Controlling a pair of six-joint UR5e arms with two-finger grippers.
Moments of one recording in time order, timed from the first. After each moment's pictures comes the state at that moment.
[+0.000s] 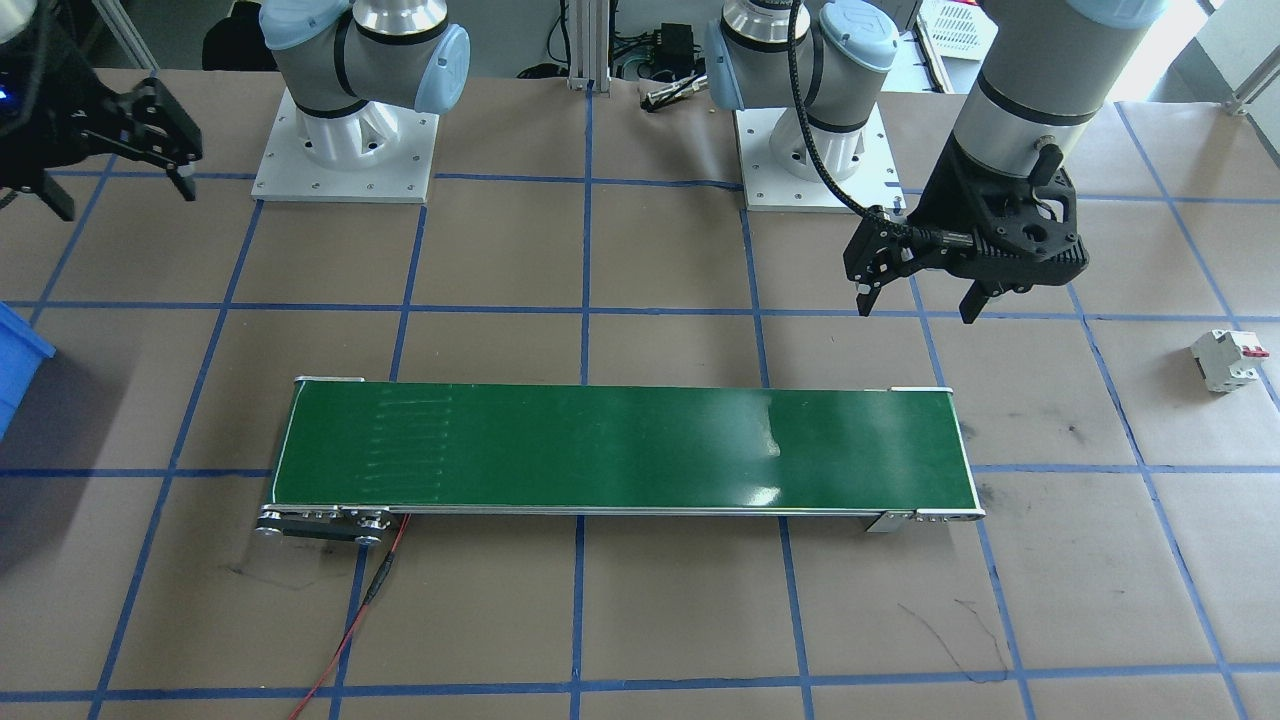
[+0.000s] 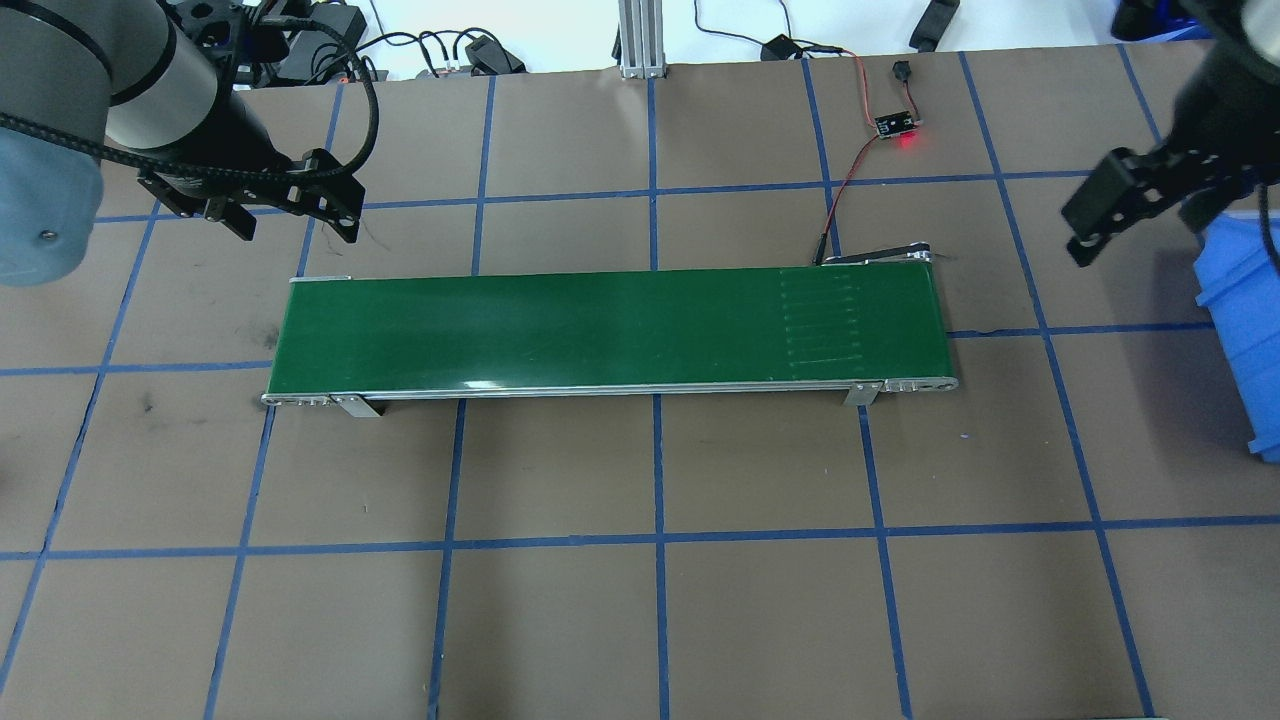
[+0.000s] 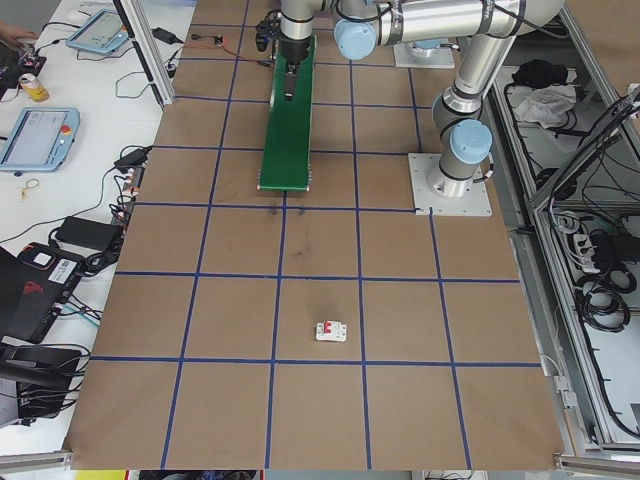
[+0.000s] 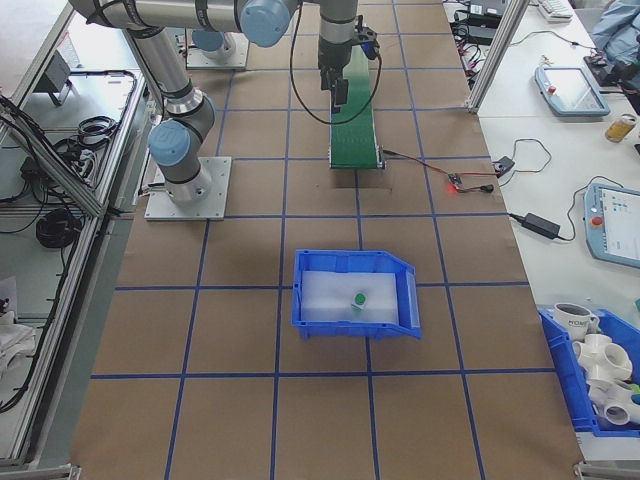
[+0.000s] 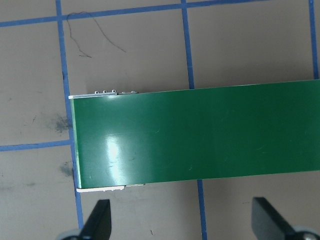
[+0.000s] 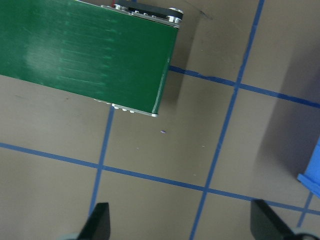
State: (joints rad) left arm -1.47 -1.55 -1.68 -1.36 1.56 0.18; right arm 1.34 -1.67 1.60 -1.46 -1.61 -0.49
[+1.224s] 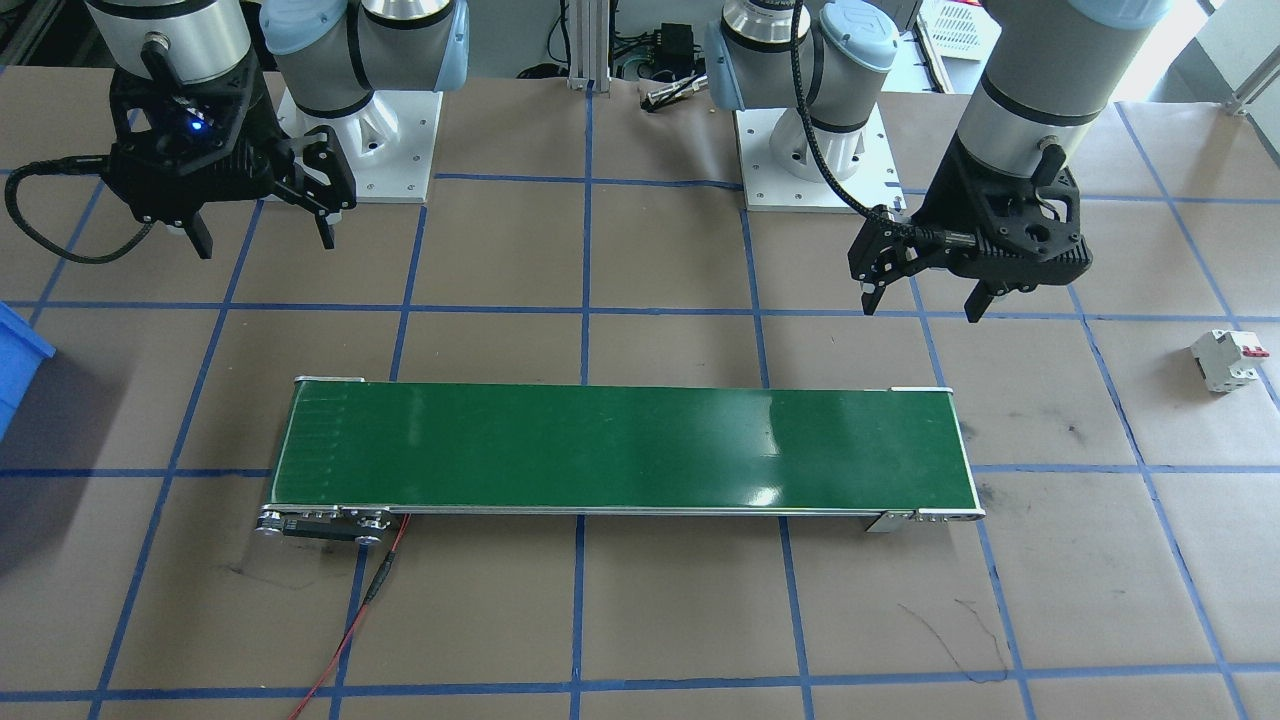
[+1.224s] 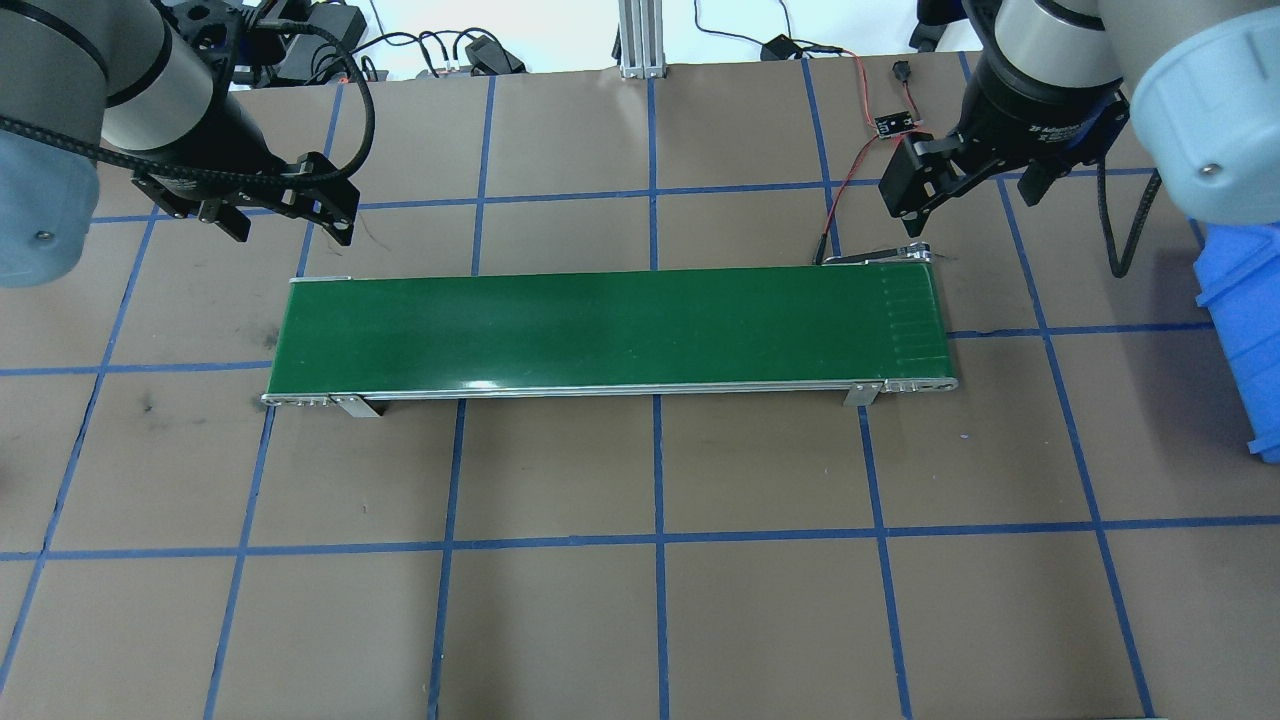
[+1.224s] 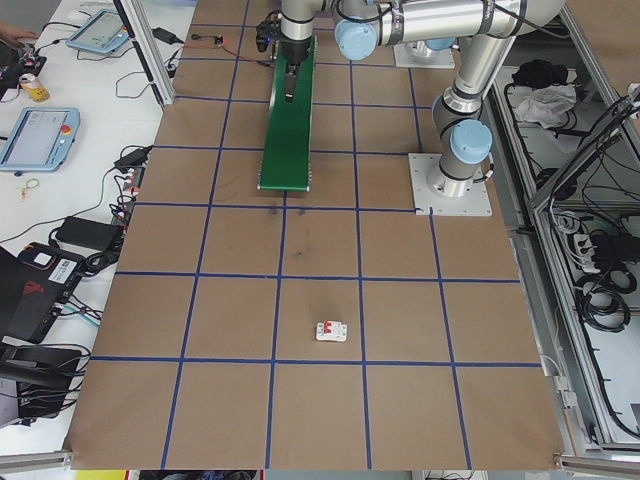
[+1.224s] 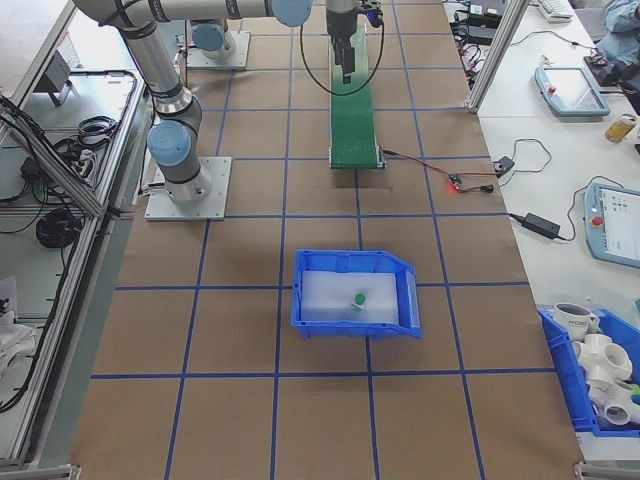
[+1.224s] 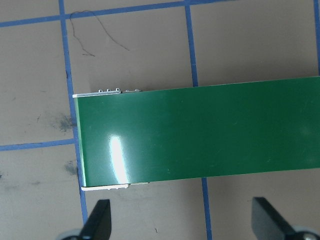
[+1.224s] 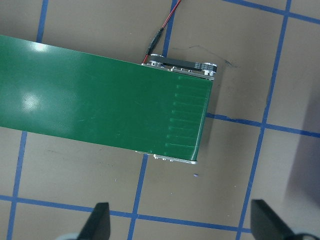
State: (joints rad) left arm -1.47 -1.55 -1.68 -1.37 1.57 0.19; right arm 1.59 -1.61 1.59 -1.63 -1.65 -0.18
